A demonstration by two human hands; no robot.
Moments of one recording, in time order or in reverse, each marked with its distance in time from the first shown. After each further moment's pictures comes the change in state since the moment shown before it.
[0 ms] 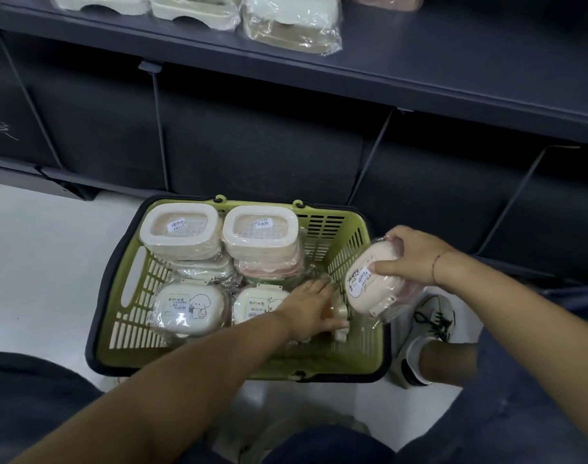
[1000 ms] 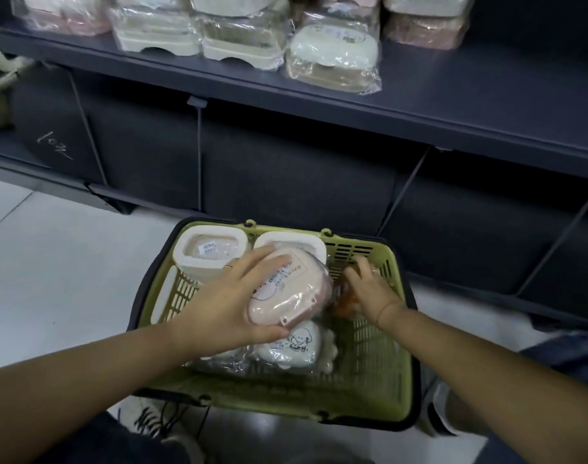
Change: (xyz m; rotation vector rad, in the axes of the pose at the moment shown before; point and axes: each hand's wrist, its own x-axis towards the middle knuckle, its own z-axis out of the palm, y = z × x) left_hand -0.144 -0.047 -0.120 -0.050 0.438 0.021; right_hand 0.090 -0.027 0.104 -0.402 0.102 -0.427
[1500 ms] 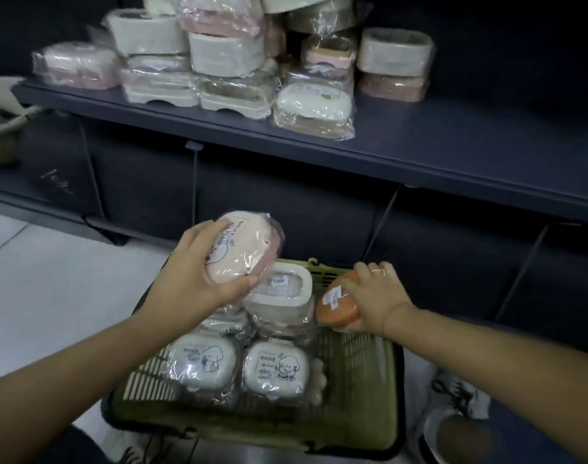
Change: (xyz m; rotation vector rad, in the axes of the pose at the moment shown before) left_hand 0.012 0.014 -0.052 -0.195 0.427 -0.250; right_hand -0.026 0.003 -0.078 -0.441 0.081 -0.050
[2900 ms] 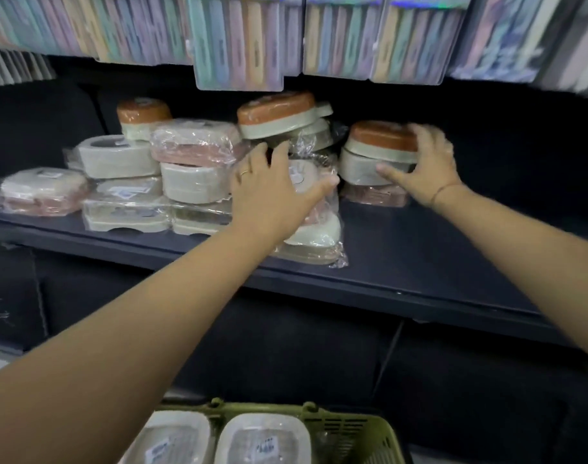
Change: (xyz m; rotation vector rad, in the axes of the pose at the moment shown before) left_hand 0.269 0.155 -0.006 0.274 0.250 0.156; right_hand 0.161 0.225 -0.213 0.678 0.827 0.402
